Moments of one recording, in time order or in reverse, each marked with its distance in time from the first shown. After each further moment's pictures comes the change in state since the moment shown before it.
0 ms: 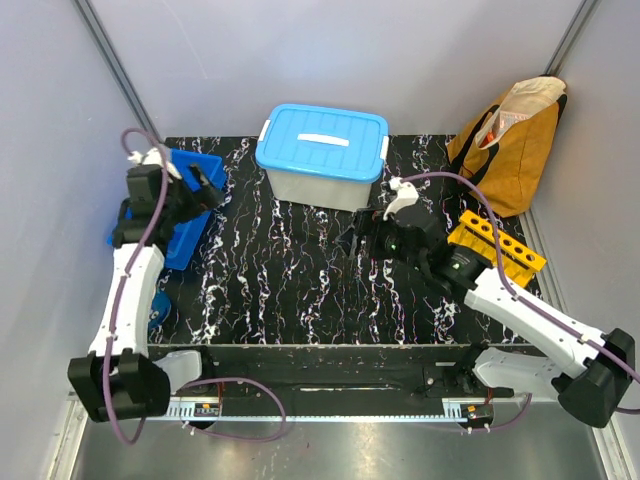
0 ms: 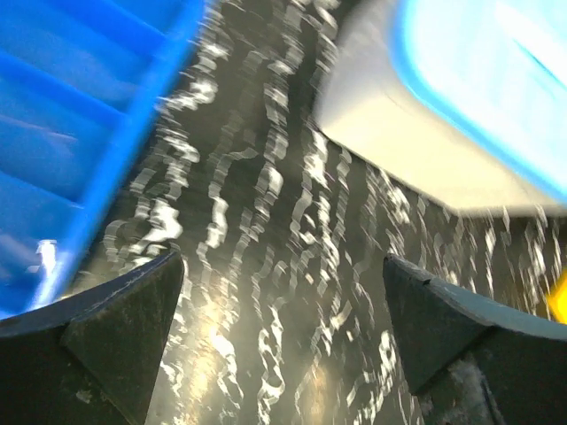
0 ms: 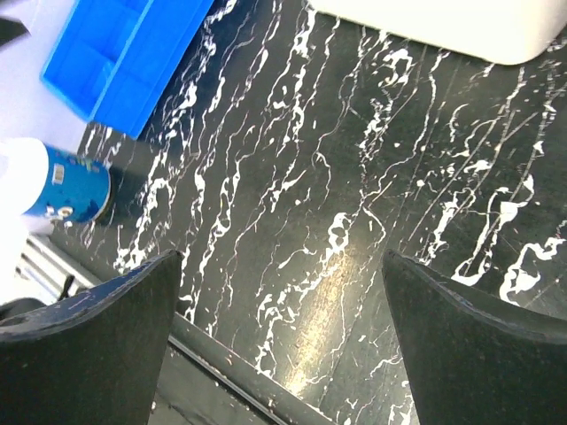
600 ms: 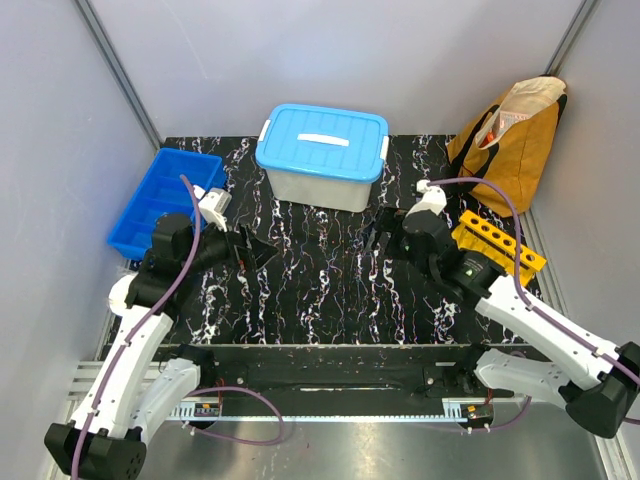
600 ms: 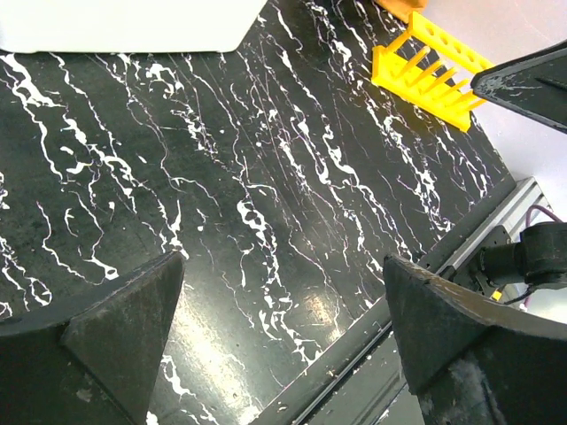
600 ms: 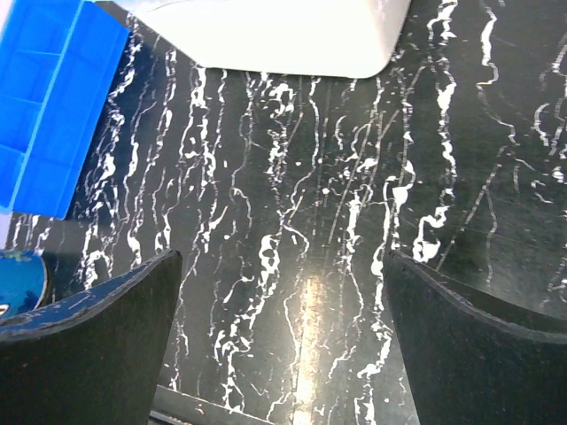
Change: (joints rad) left arm -0.377 -0.410 -0.335 0.089 0.402 0.117; right arm 0.000 -0.085 -0.005 -0.128 0.299 0.106
